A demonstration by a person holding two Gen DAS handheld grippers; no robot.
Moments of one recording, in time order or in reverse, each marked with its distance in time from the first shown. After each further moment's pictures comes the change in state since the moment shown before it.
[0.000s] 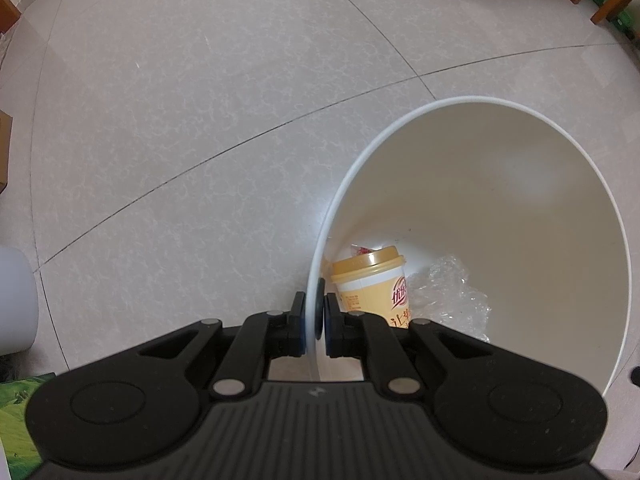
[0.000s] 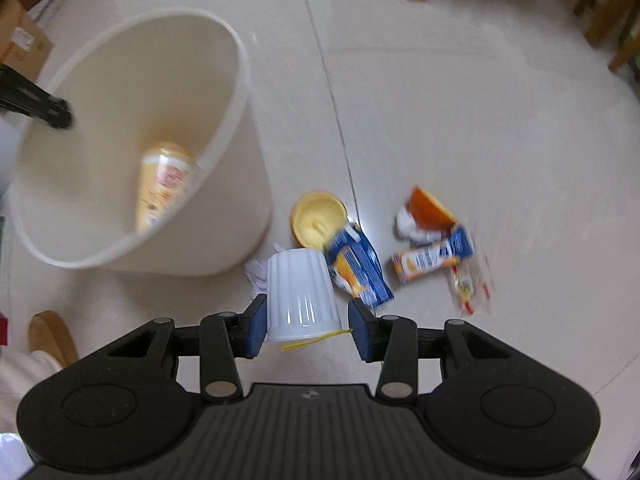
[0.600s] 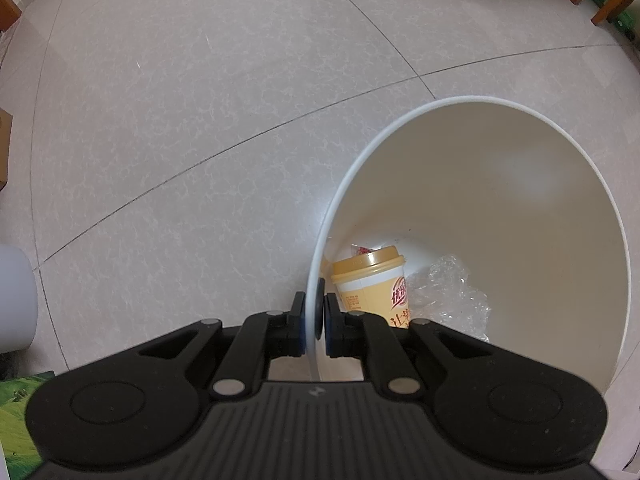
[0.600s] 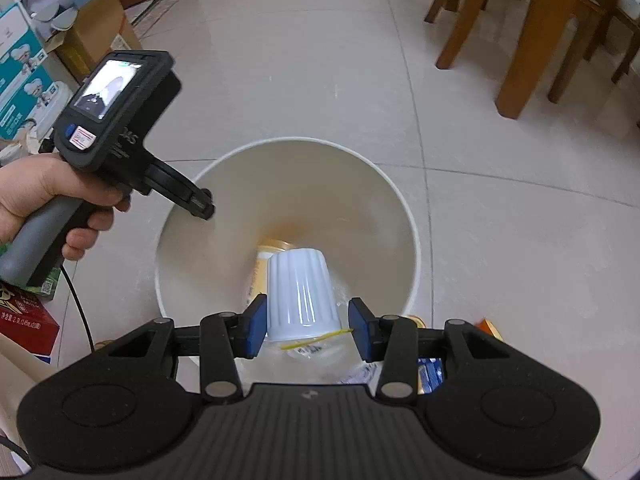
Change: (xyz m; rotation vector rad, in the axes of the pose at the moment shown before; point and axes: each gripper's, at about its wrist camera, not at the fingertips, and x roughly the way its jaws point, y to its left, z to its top) left arm -0.001 0.001 0.000 -0.001 0.000 -0.001; right arm -0.045 0.094 0.071 -0.198 -0.140 0.115
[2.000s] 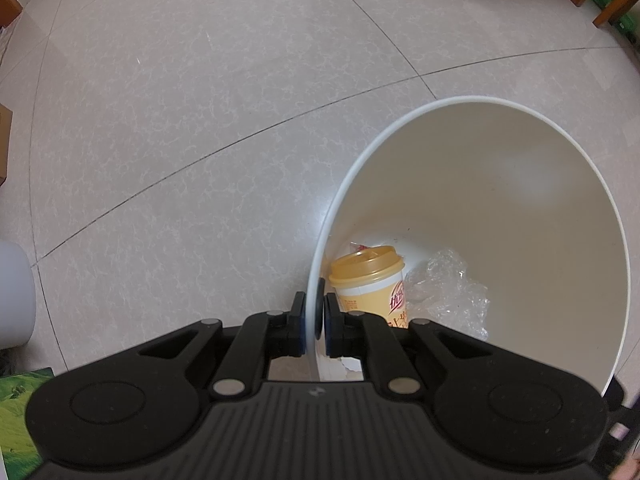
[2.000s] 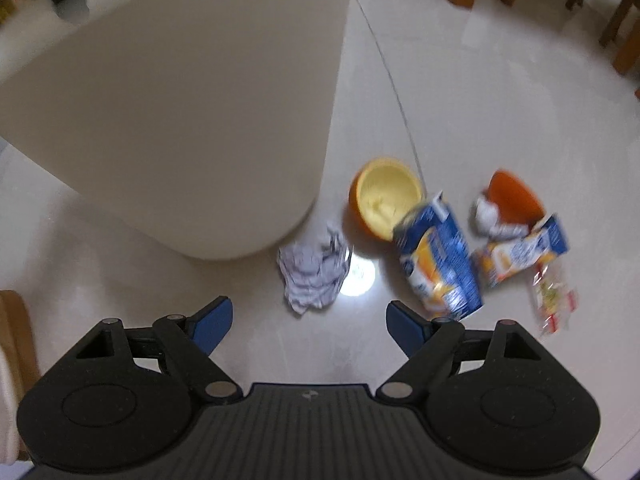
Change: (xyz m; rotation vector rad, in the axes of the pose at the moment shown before) left arm 0.000 0.000 0.000 -0.007 0.004 -0.003; right arm 0.169 -0.039 -0.187 0.154 0.063 -0.141
